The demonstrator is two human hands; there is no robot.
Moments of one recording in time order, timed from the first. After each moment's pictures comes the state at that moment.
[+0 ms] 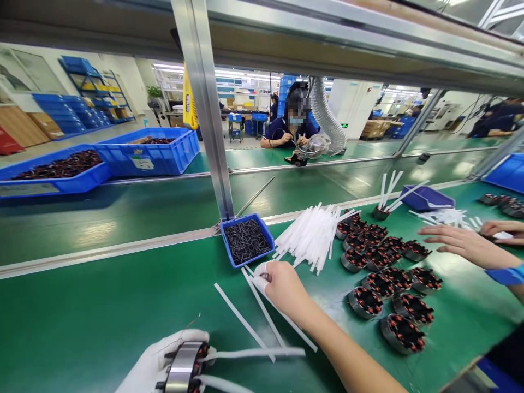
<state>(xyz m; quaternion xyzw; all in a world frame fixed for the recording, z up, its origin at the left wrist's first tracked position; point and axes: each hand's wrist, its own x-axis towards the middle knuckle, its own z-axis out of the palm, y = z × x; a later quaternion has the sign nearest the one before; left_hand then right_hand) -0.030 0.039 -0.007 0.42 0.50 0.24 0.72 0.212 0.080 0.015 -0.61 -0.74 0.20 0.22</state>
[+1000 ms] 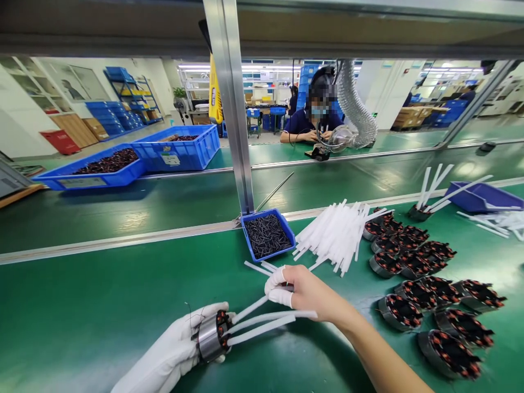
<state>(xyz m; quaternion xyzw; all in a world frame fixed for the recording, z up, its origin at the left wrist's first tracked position) -0.028 0.036 0.027 0.33 0.45 0.32 0.77 0.222 0.075 0.031 -0.45 -0.76 0.42 0.23</state>
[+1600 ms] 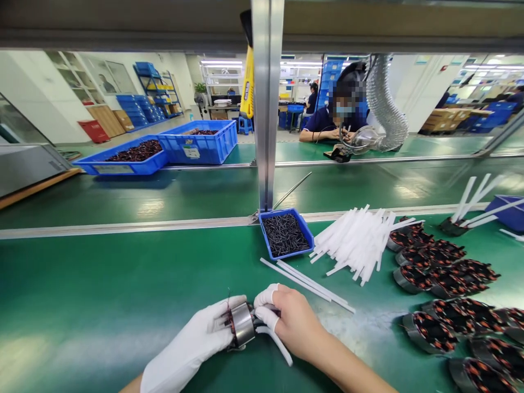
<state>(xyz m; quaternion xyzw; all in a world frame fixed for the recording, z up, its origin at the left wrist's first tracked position) -0.026 0.037 0.015 0.40 0.37 0.33 0.77 0.165 0.056 0.001 -0.45 -0.79 0.34 0.24</state>
